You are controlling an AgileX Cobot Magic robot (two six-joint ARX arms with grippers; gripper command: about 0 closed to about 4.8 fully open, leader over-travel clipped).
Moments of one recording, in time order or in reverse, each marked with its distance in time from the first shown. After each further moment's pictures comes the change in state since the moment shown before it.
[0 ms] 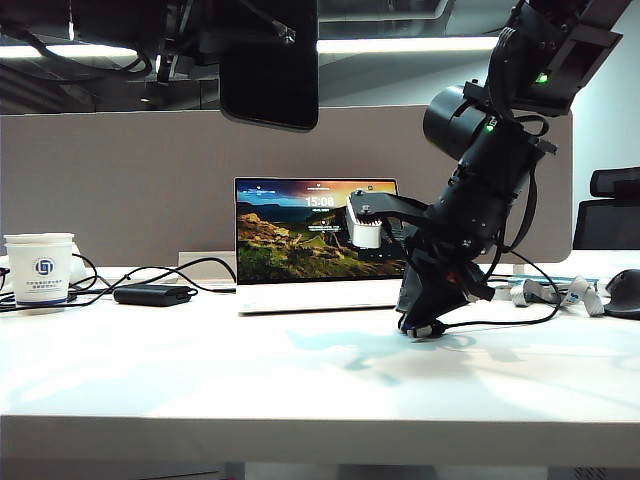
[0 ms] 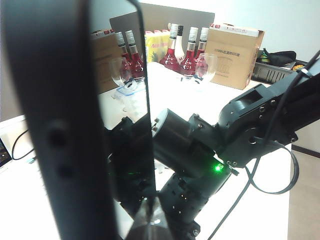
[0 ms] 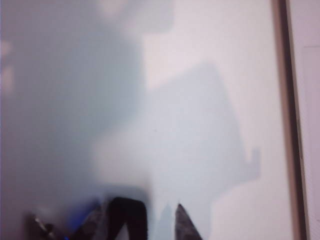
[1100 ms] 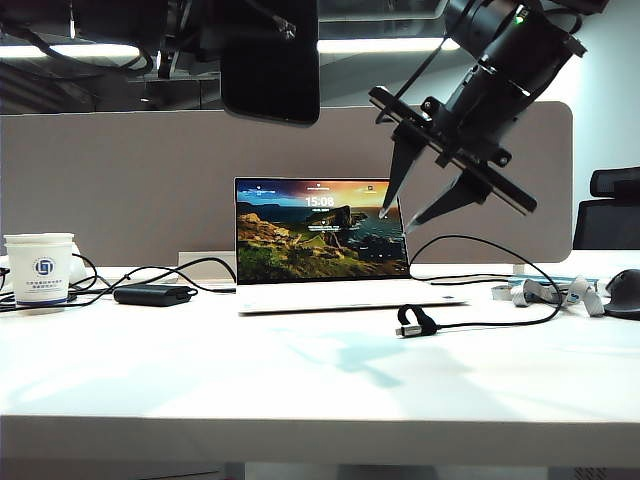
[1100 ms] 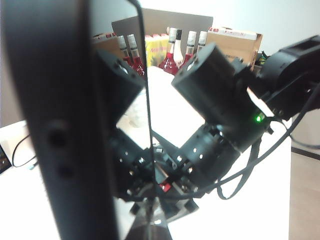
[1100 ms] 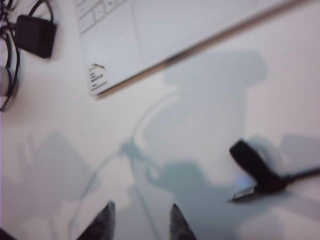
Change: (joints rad) left arm 0.000 0.000 0.000 0.028 0.005 -0.004; right arm -0.002 -0.220 -0.010 -0.031 -0.066 2.005
